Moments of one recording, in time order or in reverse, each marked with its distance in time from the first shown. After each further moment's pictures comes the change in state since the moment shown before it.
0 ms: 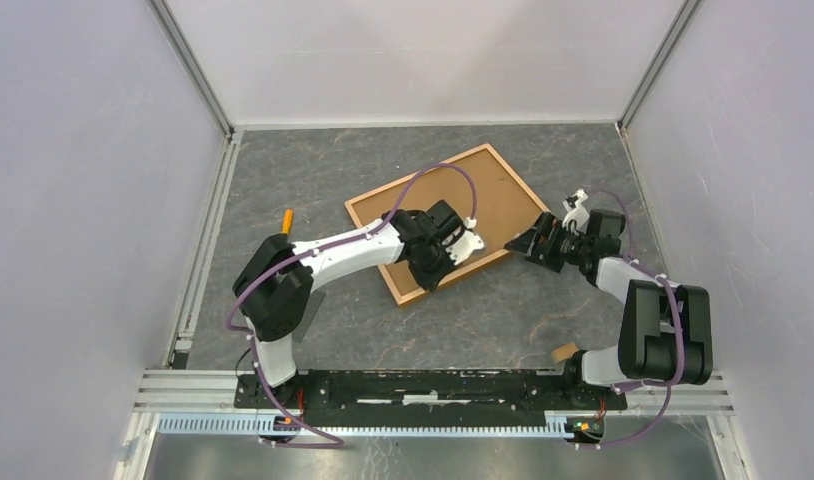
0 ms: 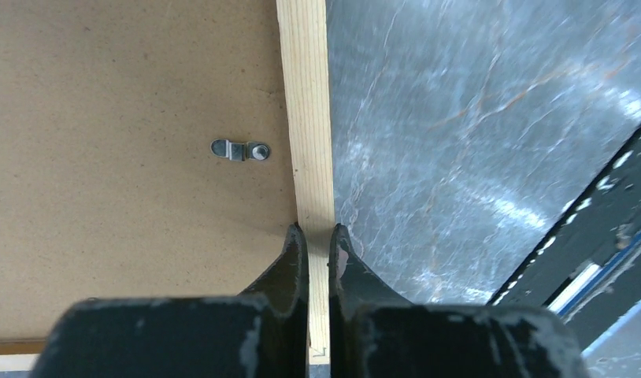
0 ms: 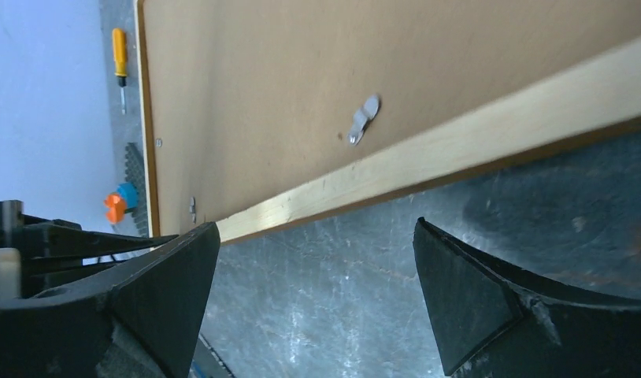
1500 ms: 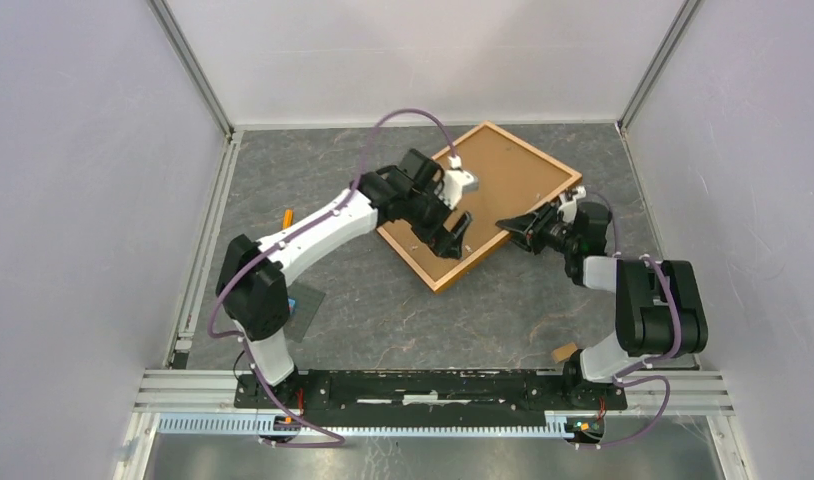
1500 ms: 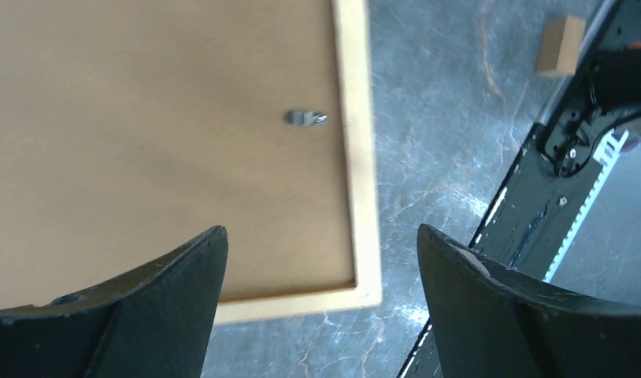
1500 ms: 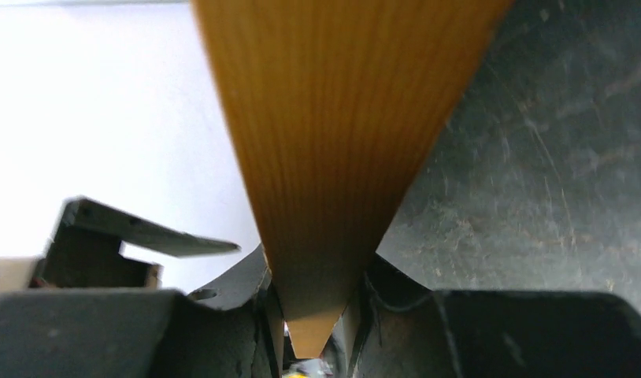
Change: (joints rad) left arm 0.109 -0.046 0.192 0.060 0.235 -0.144; right arm 0.105 0.153 -0.103 0.620 -0.003 0.795
